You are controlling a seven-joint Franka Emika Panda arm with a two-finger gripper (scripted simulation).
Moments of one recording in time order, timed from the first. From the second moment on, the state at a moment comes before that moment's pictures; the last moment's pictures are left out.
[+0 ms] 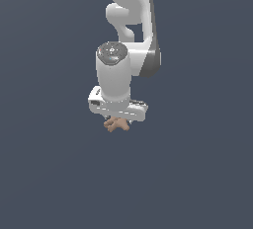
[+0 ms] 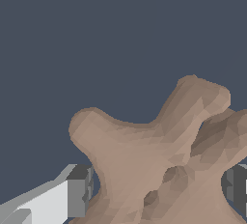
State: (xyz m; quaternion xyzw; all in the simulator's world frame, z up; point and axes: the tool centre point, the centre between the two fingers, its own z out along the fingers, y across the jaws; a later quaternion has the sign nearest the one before) arm 0.037 -0.032 0.168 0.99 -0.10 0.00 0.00
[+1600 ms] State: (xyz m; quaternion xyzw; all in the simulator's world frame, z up) arm 0.062 0.070 0.406 0.99 -0.10 0.00 0.00
